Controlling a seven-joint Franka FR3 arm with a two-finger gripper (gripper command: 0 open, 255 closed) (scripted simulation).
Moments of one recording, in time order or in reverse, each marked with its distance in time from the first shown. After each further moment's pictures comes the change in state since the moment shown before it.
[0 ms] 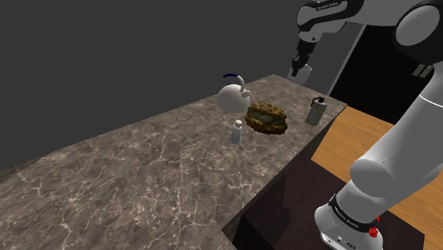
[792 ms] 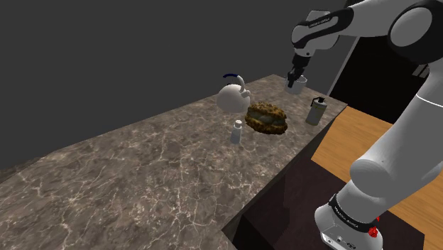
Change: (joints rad) arm -0.001 0.028 0.001 -0.127 0.007 0.155 -0.002
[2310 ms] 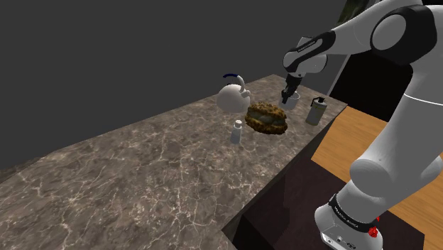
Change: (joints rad) arm -0.006 0.107 0.005 -0.134 0.030 0.239 -0.018
